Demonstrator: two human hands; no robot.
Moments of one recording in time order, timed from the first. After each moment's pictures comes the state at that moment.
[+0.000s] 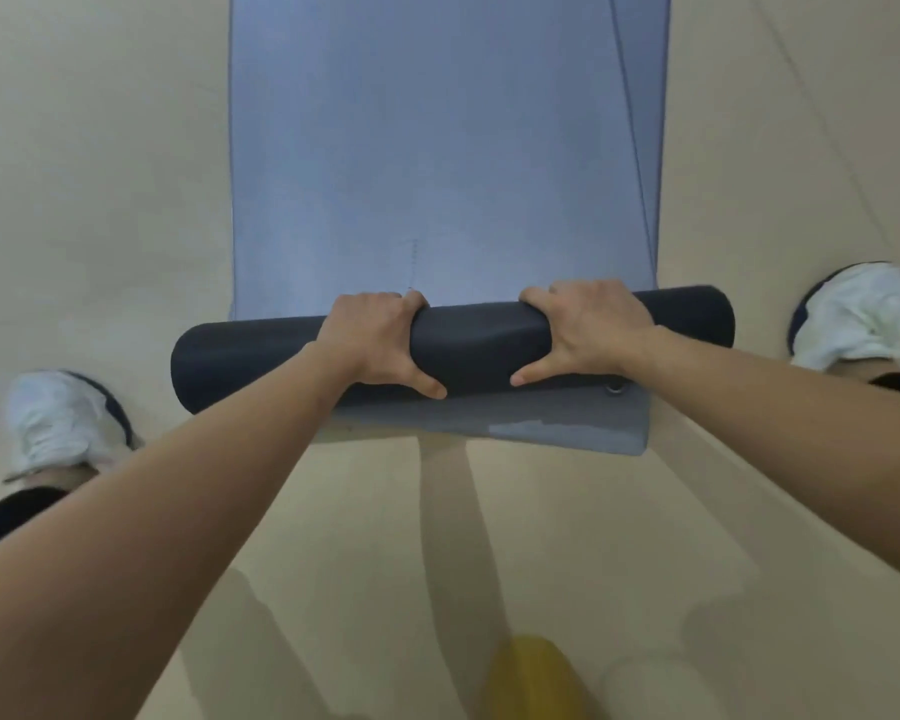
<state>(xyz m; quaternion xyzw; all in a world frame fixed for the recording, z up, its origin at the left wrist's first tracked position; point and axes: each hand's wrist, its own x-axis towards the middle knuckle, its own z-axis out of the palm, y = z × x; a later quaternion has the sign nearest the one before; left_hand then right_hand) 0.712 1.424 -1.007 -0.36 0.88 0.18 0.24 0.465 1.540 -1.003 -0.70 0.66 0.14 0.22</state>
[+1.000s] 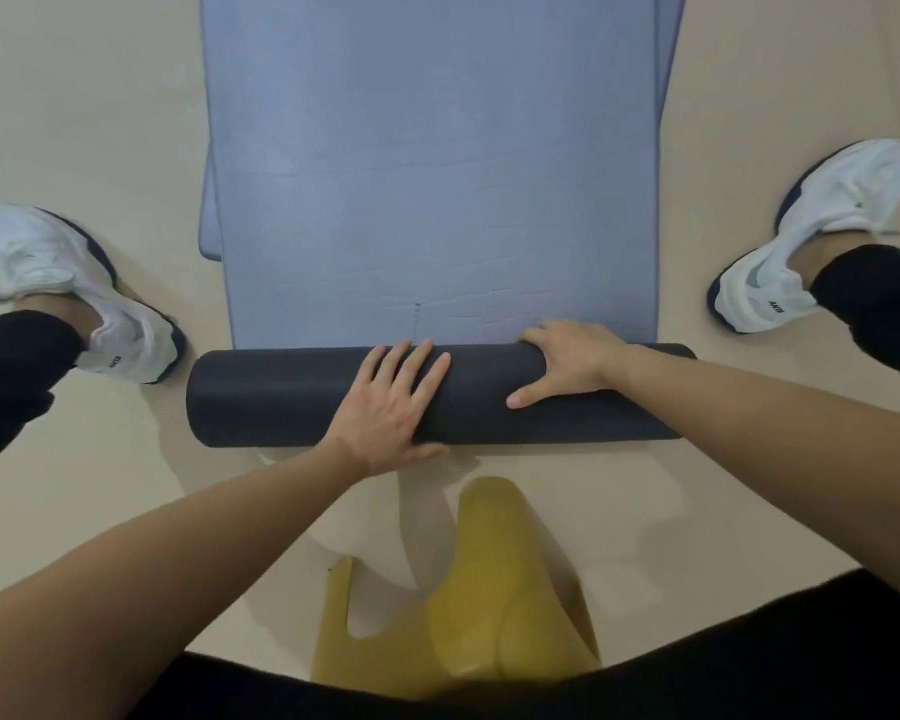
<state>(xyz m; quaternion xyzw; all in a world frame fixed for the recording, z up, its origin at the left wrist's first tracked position) 0.811 1.674 -1.039 -0.27 0.92 0.13 0.25 0.512 1.701 -1.050 -0.60 0.60 0.22 0.48</state>
